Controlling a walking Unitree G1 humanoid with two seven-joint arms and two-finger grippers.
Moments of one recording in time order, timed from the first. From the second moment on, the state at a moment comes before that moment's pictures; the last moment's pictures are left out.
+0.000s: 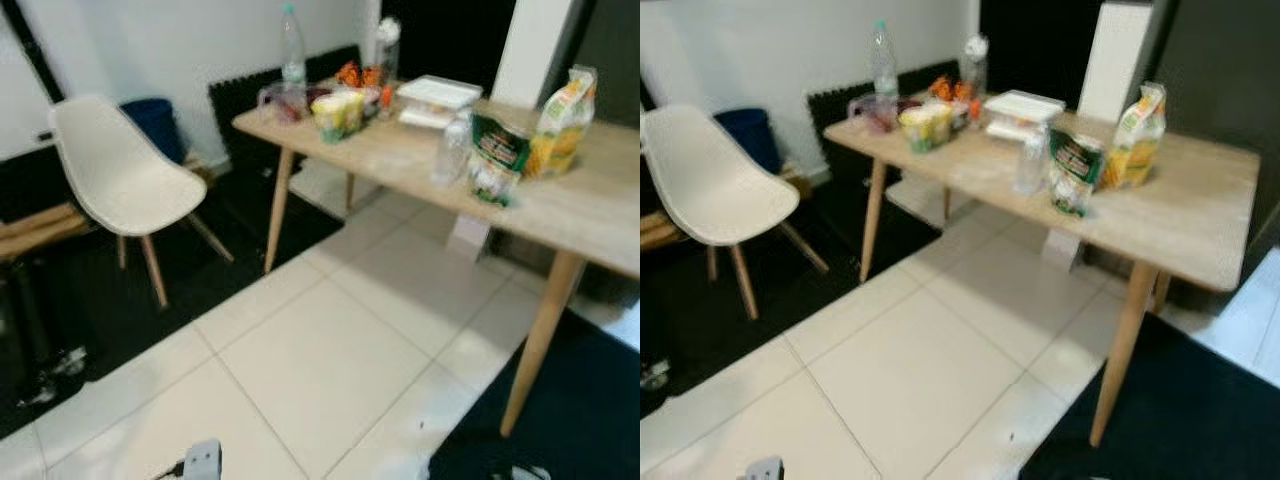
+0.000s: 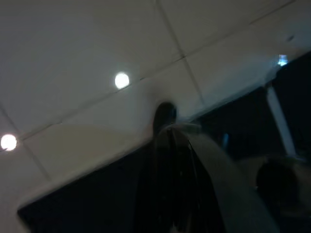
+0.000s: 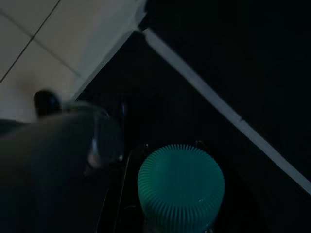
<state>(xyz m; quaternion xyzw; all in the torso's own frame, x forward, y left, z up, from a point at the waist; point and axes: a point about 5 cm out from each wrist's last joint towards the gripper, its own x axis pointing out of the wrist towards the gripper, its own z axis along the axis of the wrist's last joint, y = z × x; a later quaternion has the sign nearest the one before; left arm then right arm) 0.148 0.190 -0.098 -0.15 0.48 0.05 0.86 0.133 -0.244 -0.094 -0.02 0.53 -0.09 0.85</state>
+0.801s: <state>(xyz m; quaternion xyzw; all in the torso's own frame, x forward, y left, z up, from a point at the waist) 0.152 0.190 -0.096 -0.15 0.47 0.05 0.87 0.124 -0.248 -0.096 -0.02 0.54 -0.09 0.84</state>
